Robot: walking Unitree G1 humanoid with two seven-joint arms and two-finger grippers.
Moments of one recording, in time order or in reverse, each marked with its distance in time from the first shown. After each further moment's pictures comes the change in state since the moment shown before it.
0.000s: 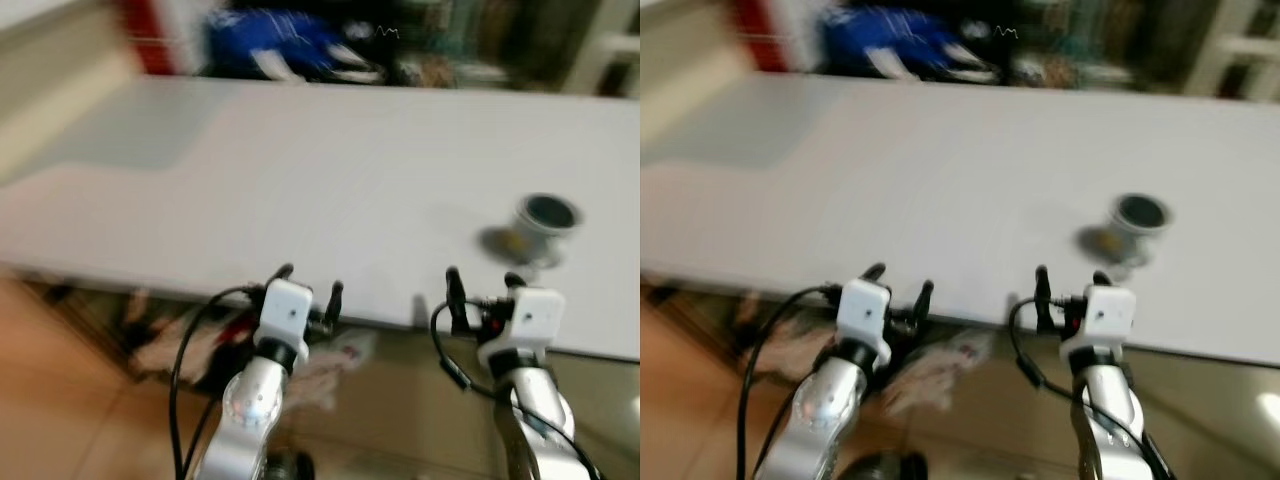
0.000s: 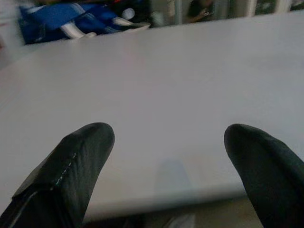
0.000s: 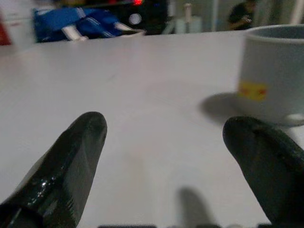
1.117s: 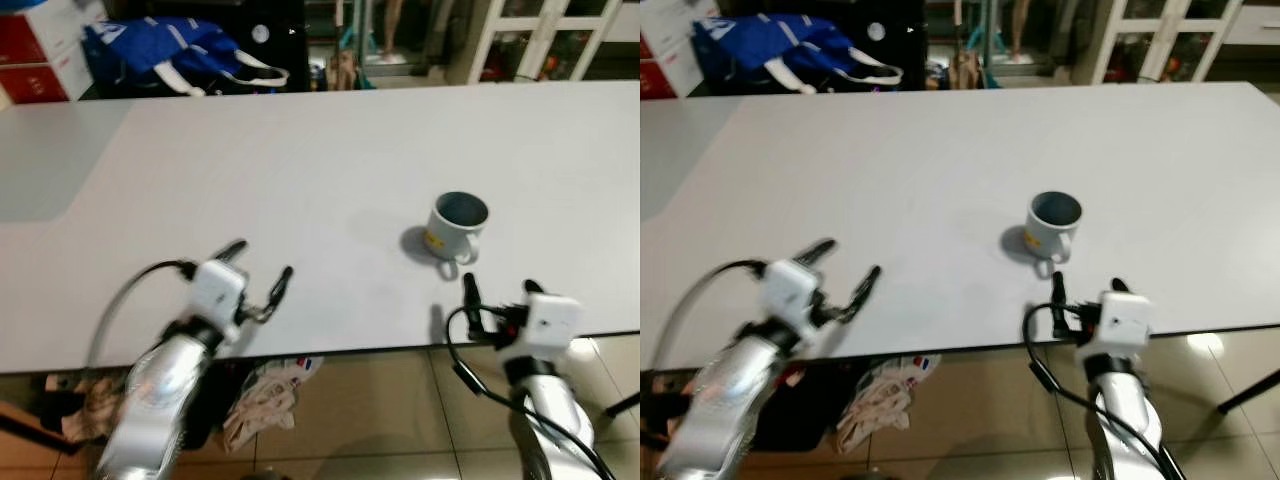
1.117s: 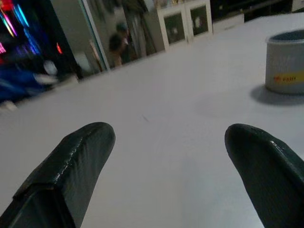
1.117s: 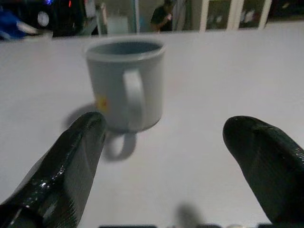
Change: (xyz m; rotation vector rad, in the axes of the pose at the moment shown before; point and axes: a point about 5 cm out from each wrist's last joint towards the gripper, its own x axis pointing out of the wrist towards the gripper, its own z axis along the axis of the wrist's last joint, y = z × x) left arm -0.020 0.087 0.032 0.205 -0.140 -0.109; right arm -0.011 -0.017 0.007 -0.030 -0.038 -0.055
